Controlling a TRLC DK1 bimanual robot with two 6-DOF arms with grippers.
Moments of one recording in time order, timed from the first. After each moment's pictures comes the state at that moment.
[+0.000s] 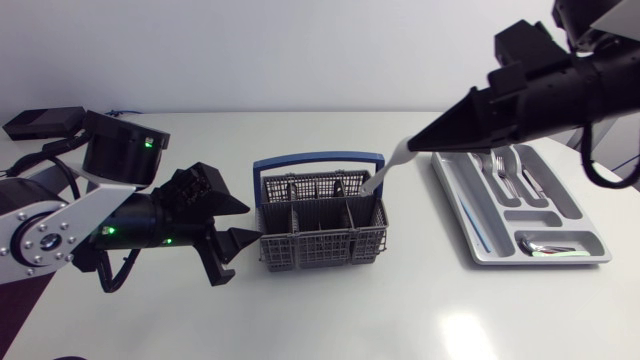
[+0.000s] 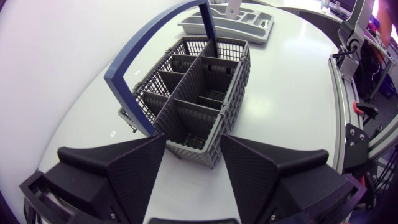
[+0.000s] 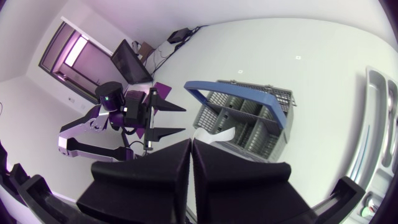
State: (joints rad) left arm -0.47 1.22 0.70 -0.24 0.27 0.55; right arm 0.14 1.34 1.29 -0.95 -0.89 -0.01
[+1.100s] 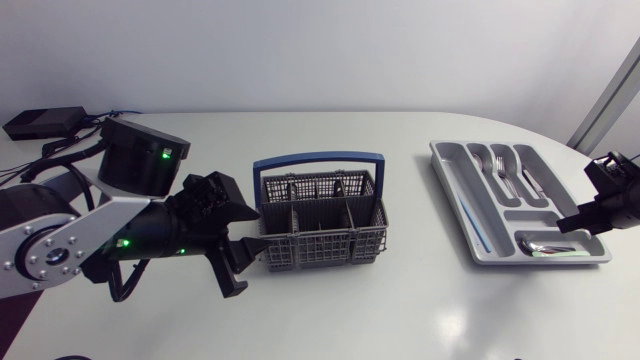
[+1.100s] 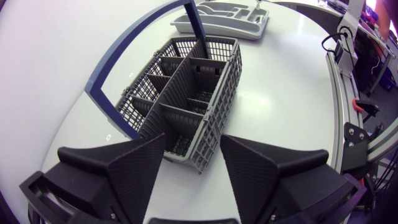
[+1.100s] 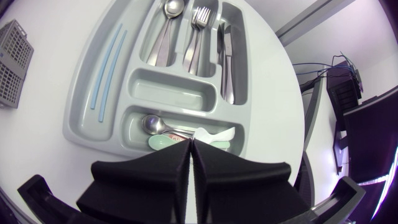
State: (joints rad) left arm -0.57 1.23 0.70 -0.24 0.18 0.51; right arm -0.49 1.48 0.92 -0.48 0.03 -0.64
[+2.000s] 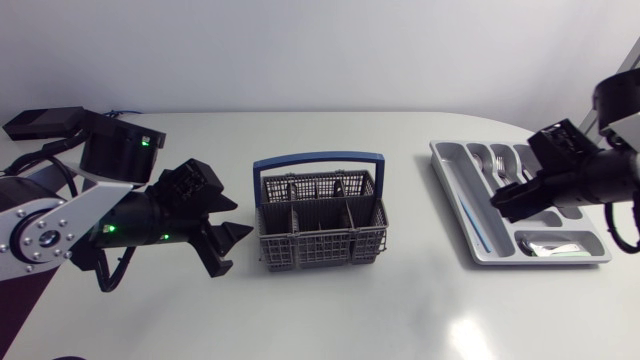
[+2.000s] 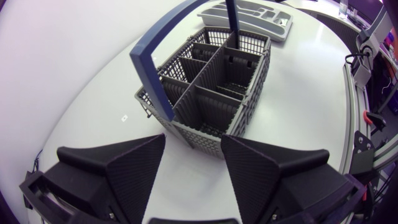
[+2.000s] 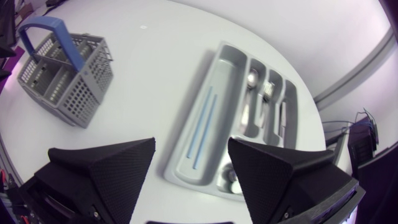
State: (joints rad) left arm -0.43 1.22 0.70 -0.25 0.19 0.49; right arm -0.07 1.23 0.87 -0.55 -0.07 -0.43
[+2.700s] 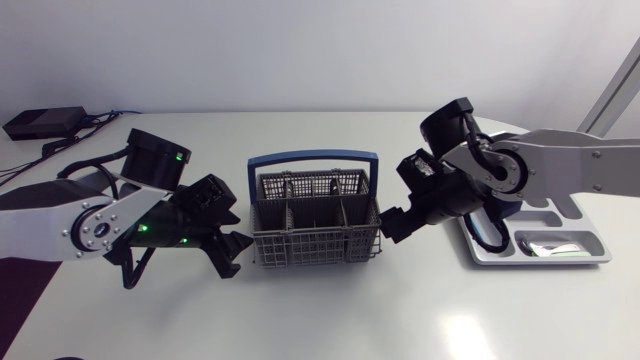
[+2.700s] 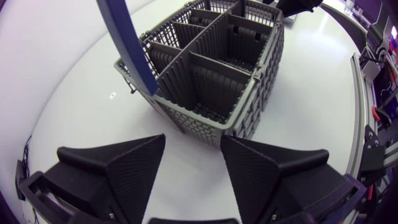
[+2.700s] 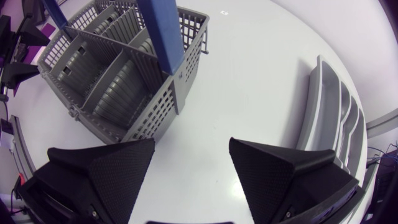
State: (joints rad) left arm -0.41 1.41 0.70 -0.20 0.19 0.49; right arm 0.41 1.56 0.92 -0.43 -0.04 -0.12
